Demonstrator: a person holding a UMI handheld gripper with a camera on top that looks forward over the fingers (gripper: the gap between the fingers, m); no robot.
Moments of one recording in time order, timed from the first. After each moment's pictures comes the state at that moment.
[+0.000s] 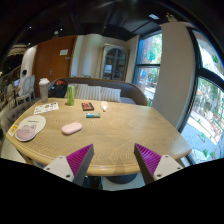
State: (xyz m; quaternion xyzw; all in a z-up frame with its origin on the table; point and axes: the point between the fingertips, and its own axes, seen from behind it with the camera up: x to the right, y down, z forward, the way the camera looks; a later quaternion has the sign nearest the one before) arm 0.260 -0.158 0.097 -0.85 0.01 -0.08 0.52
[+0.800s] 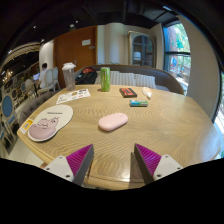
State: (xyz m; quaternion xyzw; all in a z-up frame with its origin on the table) arm 0.104 -0.081 0.003 -0.88 -0.07 0.05 0.46
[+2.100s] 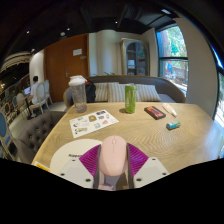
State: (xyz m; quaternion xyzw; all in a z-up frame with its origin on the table) arm -0.098 0.031 0.054 -0.86 0.00 0.03 0.51
